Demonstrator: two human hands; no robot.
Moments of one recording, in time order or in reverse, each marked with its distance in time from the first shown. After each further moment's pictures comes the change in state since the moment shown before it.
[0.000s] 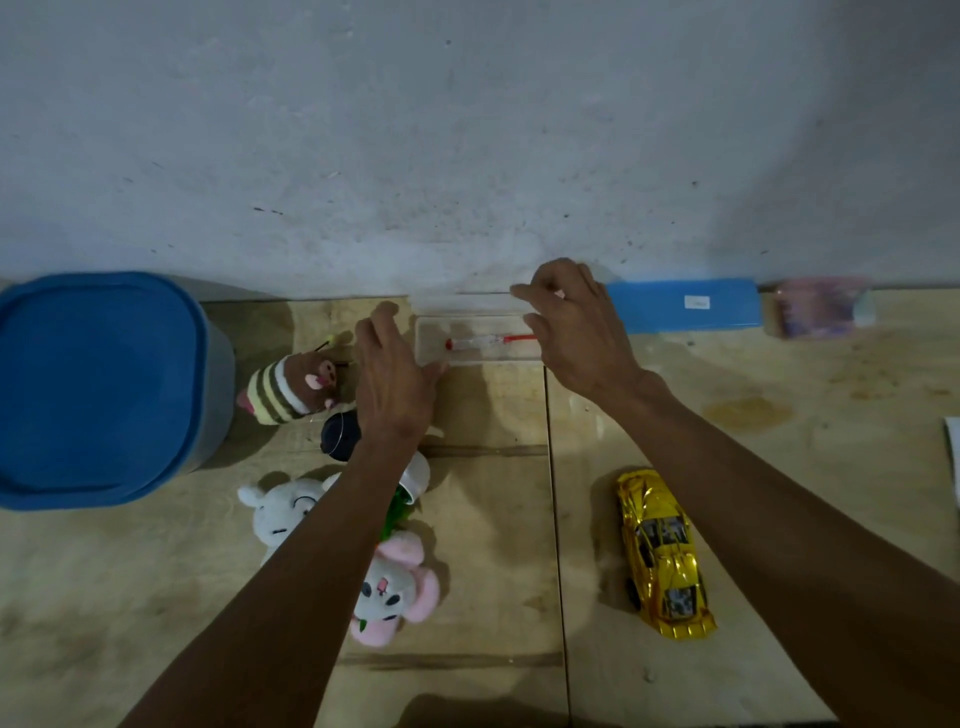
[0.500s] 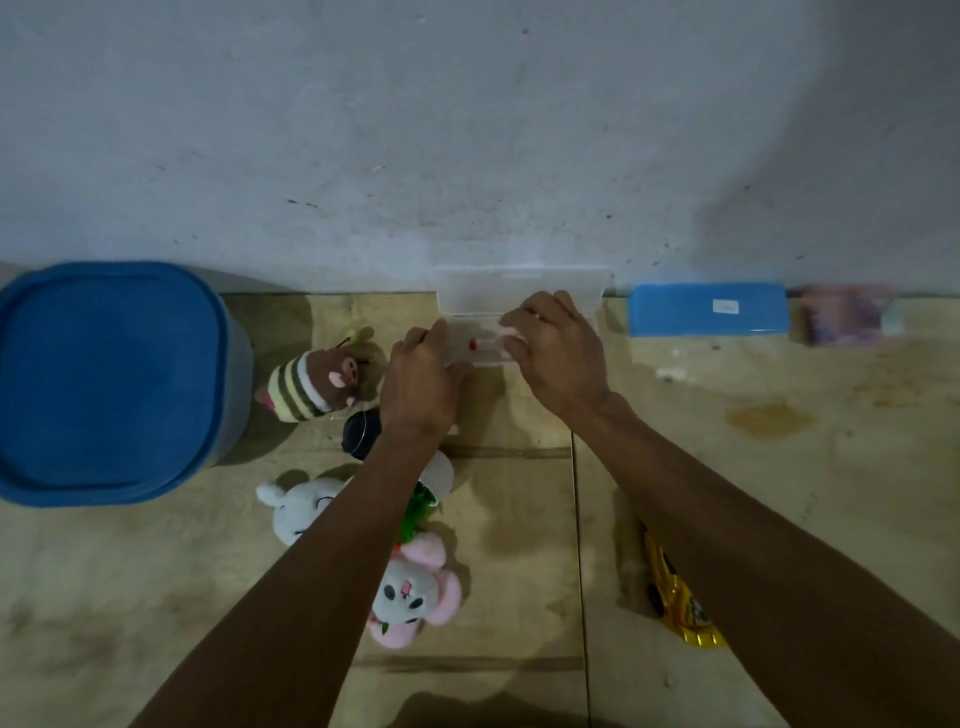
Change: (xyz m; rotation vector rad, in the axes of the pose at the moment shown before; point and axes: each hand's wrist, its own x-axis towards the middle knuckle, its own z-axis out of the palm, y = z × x) left_hand 0.008 -0.015 -0.001 0.118 -0.171 0.125; right_hand -0.002 -0.039 0.041 -0.041 0.027 0.025
